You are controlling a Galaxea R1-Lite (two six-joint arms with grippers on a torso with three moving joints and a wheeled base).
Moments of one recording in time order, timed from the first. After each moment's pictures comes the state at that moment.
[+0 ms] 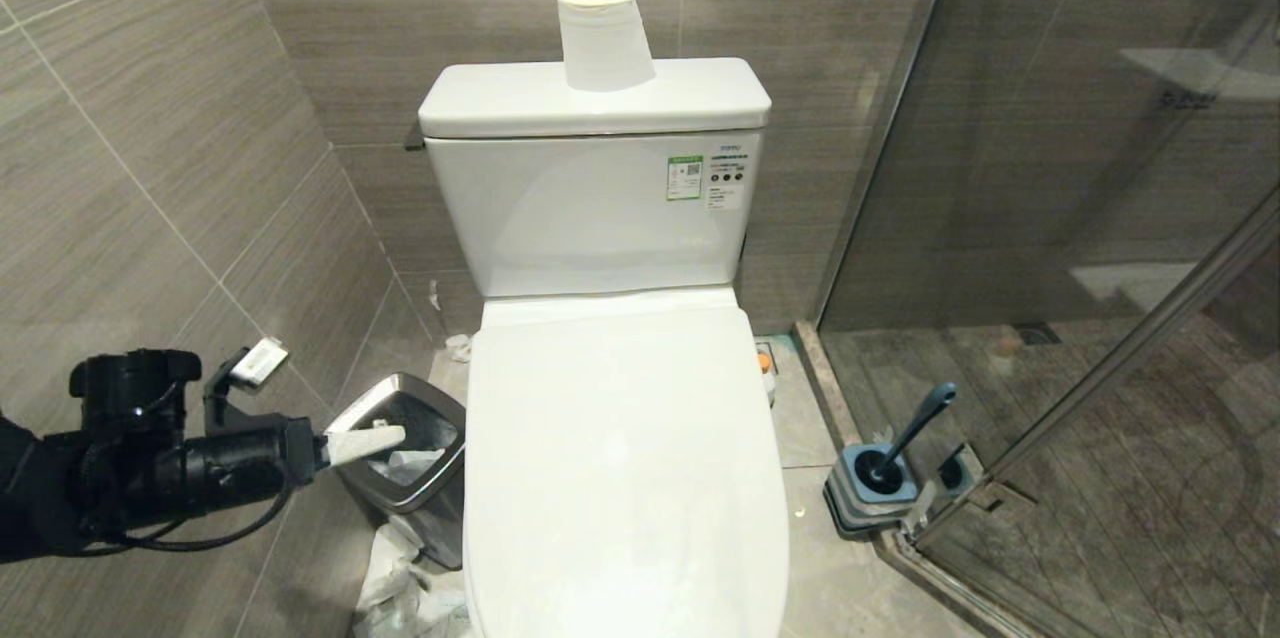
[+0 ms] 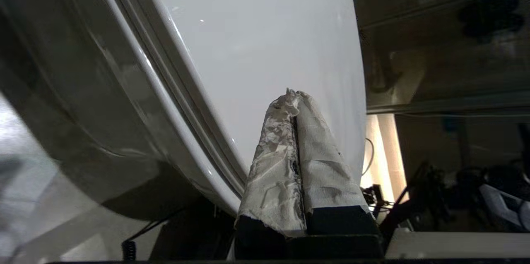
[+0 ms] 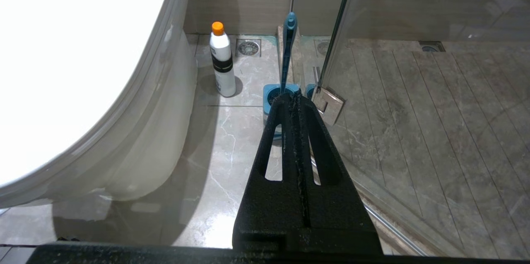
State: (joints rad) left arm 0.22 1.92 -0.66 -0.53 -1.05 -0.10; right arm 0.00 0.00 -0.03 0.06 0.00 0.00
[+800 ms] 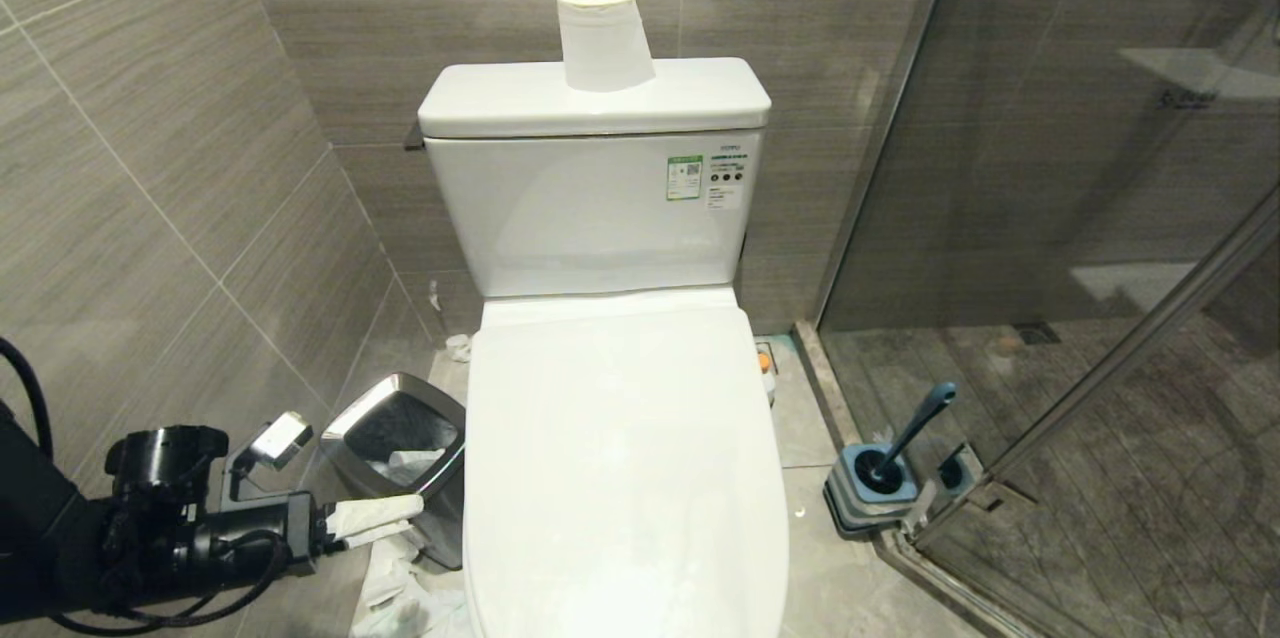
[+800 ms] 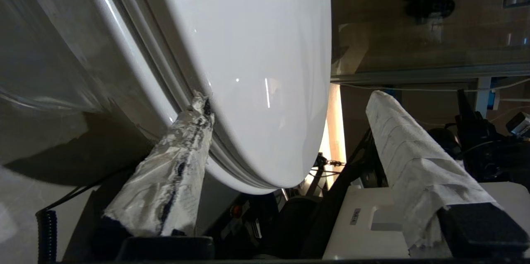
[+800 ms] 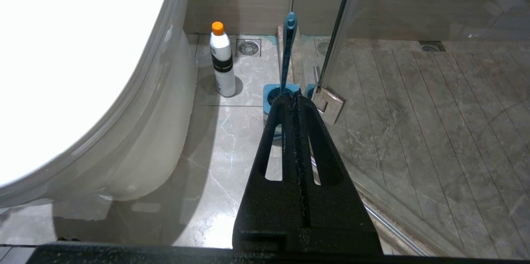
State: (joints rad) left arm 0.23 2.04 -0.52 -0.54 -1.22 -0.04; right arm 0.00 0.00 -0.03 0.06 0.00 0.00
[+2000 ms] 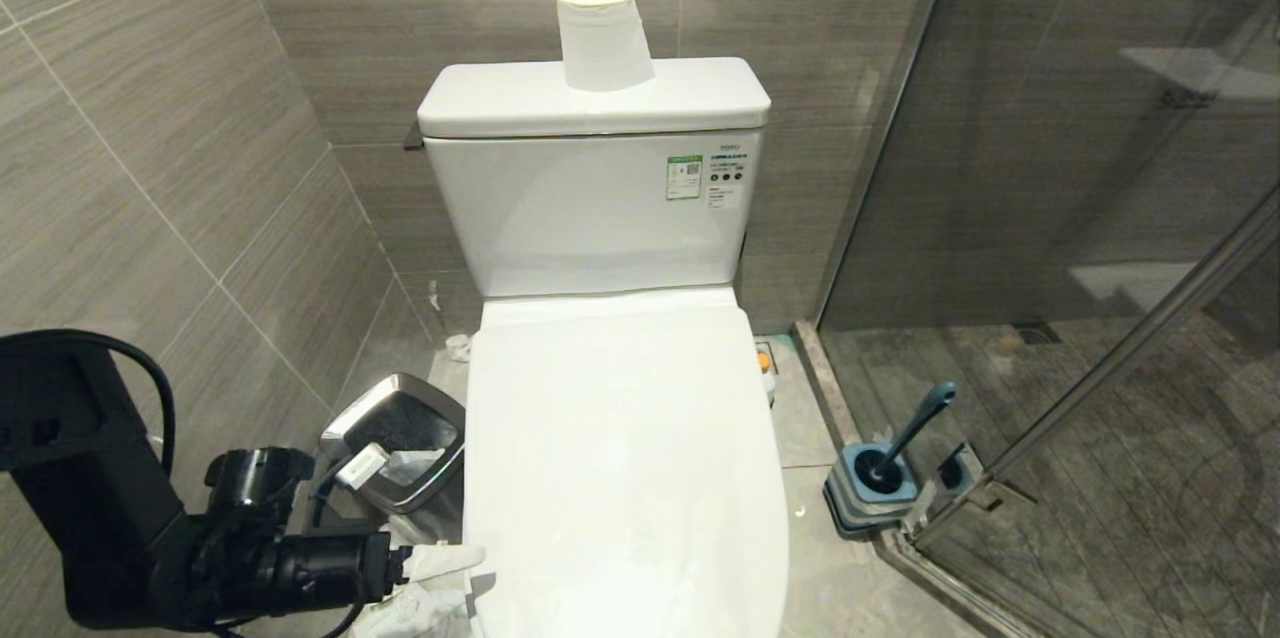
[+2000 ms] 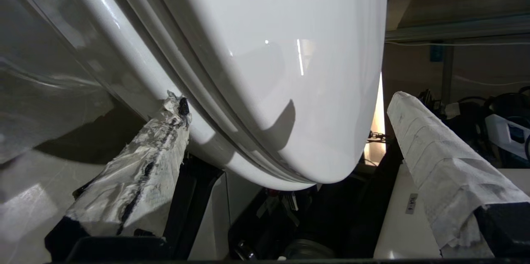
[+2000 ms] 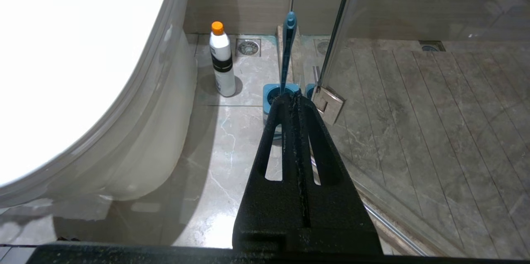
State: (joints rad) left arm 0.06 2.18 -0.49 -0.67 -1.07 0.03; right arm 0.00 0.00 -0.03 0.06 0.00 0.00
